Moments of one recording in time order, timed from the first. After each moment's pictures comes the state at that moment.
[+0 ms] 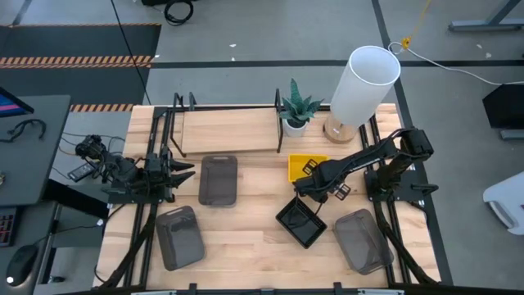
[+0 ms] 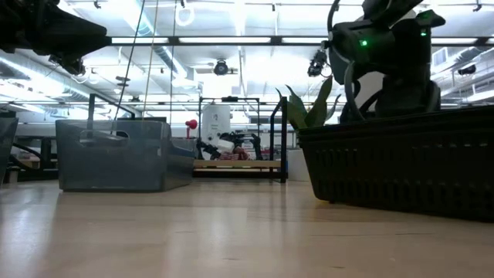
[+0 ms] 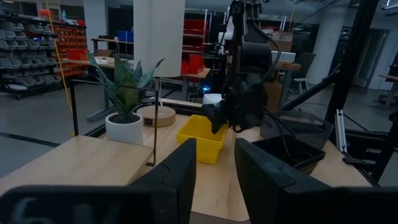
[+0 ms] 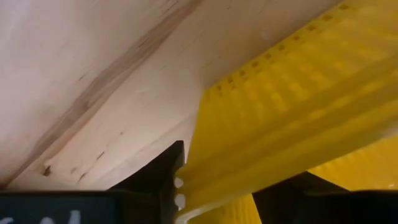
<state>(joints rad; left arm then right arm) -0.59 0.01 0.16 -0.08 -0.81 -0.07 0.15 1.67 0.94 -1.04 0.31 -0.65</state>
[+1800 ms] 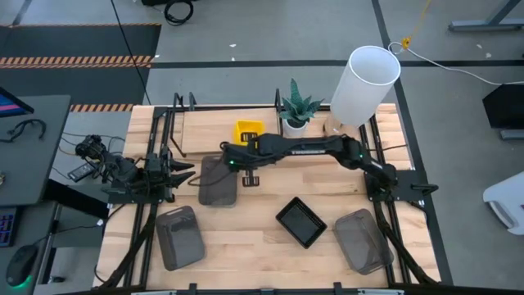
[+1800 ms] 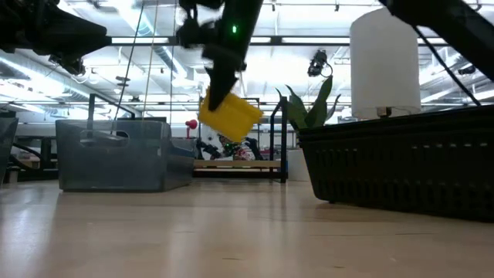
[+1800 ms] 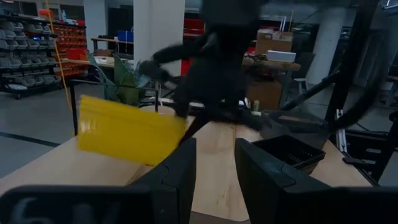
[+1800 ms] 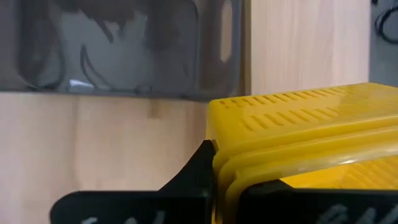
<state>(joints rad) -0.59 0.01 0.16 -0.08 -0.81 -0.07 -0.02 2.32 2.30 -1.16 0.31 -0.14</state>
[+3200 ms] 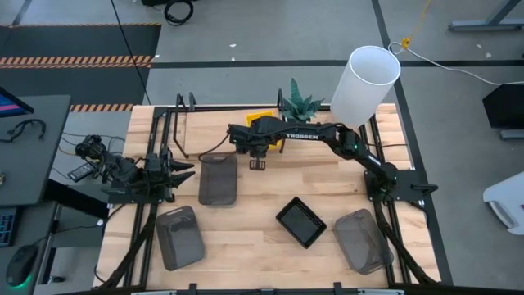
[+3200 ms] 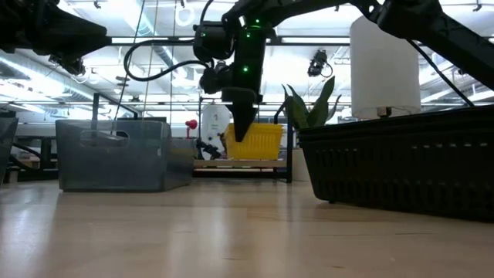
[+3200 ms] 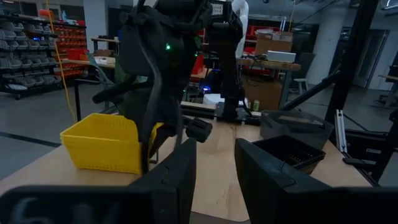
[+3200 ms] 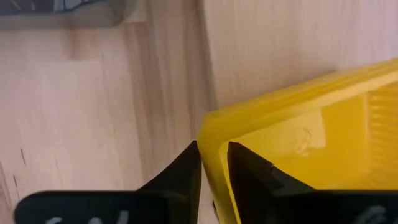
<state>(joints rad) -0.59 0.01 0.16 -0.08 -0.81 -0.07 -0.18 2.36 2.24 -1.25 0.21 -0.09</state>
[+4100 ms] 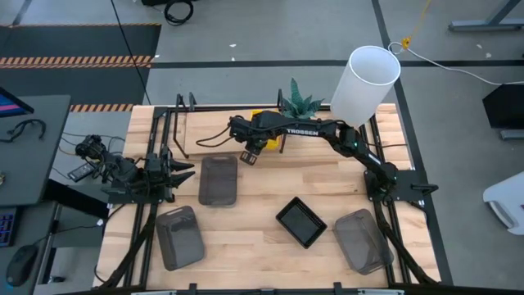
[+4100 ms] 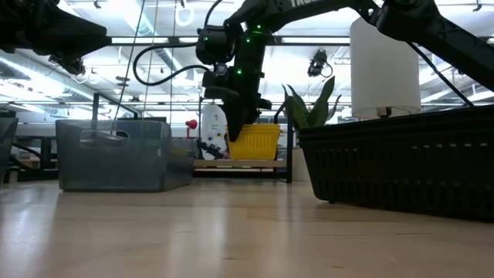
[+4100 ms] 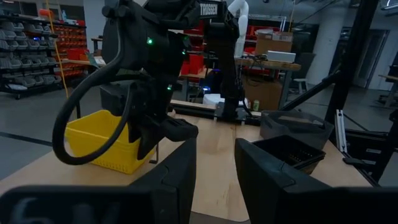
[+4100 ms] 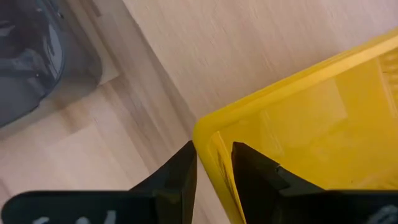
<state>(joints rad) -0.59 0.01 0.16 -0.08 -0.81 -0.07 -0.22 2.36 2.24 -1.19 0.17 0.26</state>
